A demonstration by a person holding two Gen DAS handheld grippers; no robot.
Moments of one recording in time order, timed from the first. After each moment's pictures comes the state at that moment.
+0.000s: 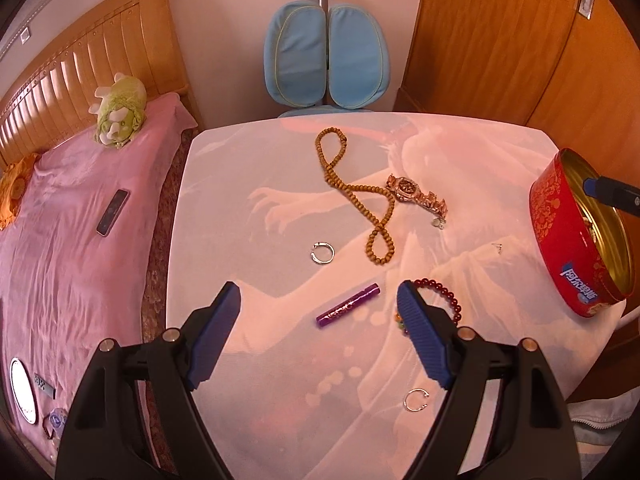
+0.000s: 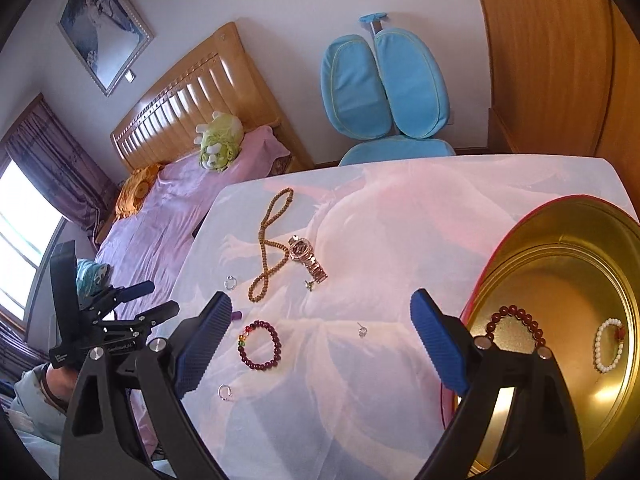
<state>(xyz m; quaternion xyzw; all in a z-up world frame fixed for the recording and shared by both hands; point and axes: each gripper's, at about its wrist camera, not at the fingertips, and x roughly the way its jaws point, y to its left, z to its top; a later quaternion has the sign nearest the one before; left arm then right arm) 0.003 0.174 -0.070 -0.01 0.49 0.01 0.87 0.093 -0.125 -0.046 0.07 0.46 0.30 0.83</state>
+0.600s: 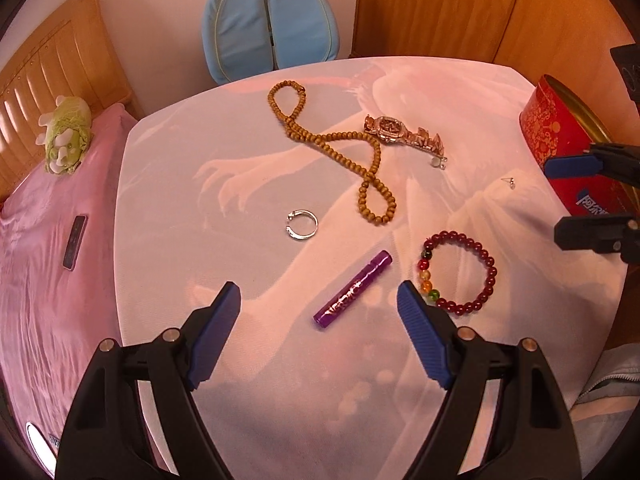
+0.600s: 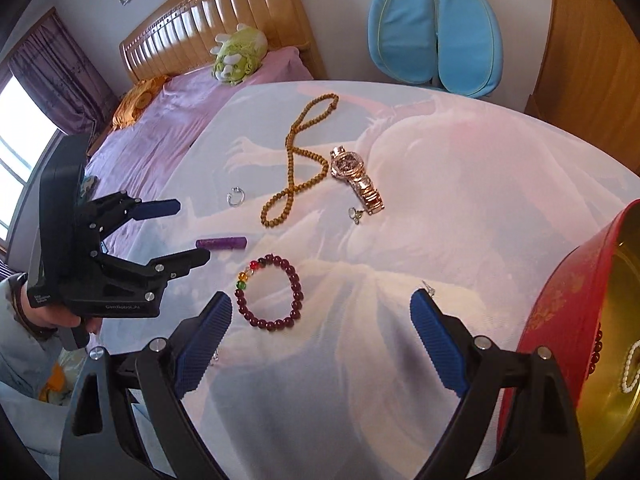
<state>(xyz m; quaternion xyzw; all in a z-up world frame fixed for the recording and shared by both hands) 0.021 0.173 -0.135 0.05 0.52 -0.09 0.85 0.073 -0.045 -0.114 -0.05 0.52 0.32 0.79</state>
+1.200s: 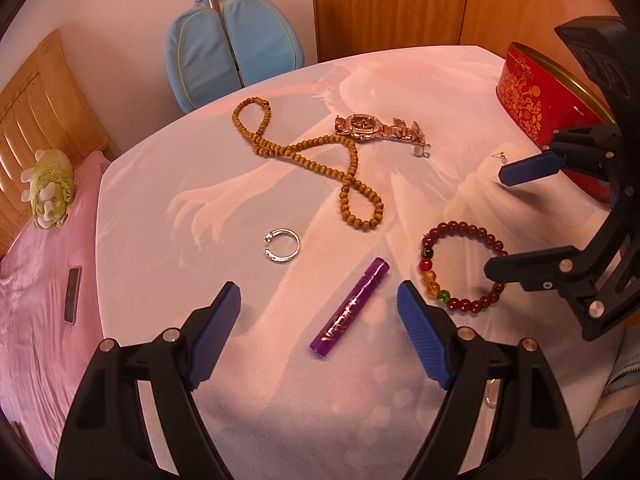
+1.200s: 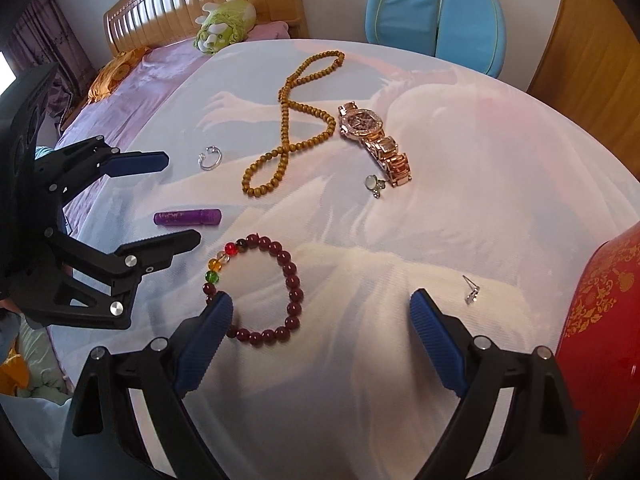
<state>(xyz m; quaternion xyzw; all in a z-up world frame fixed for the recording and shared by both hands) 0.023 0.161 -0.149 0.12 0.48 -0.14 0.86 0.066 -0.014 -0.152 -0.10 0.53 0.28 0.80</state>
